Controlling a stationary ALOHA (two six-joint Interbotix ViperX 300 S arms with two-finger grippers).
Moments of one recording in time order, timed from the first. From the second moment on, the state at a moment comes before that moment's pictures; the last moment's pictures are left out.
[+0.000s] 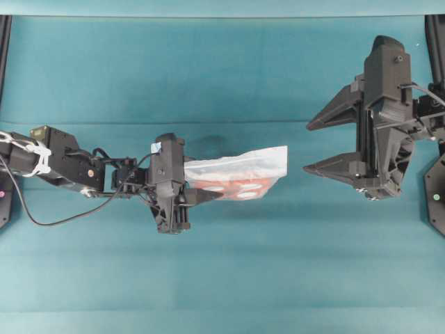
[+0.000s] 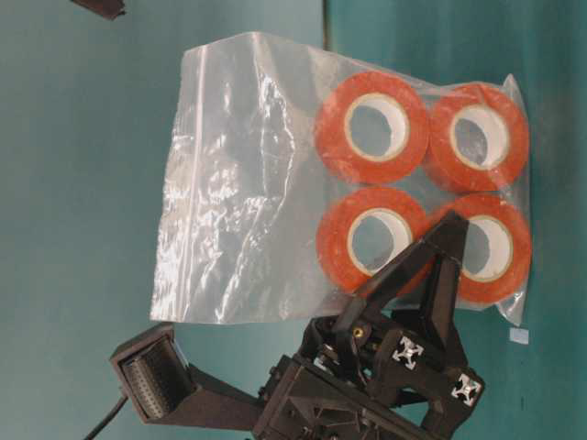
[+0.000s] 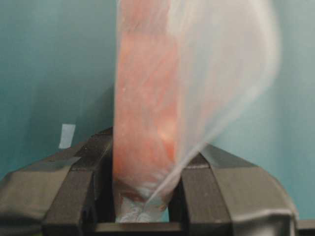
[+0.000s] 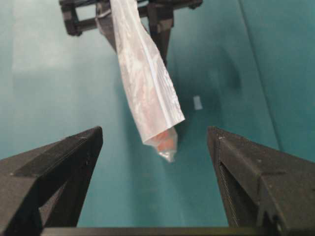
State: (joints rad) left arm 0.00 0.21 0.79 0.01 -0.54 -0.05; right arm -0.10 -0.58 0.71 0.15 0.53 -0.01
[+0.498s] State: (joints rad) left arm 0.00 0.21 0.79 0.01 -0.54 -0.05; right arm -0.10 -0.58 0.71 0.15 0.53 -0.01
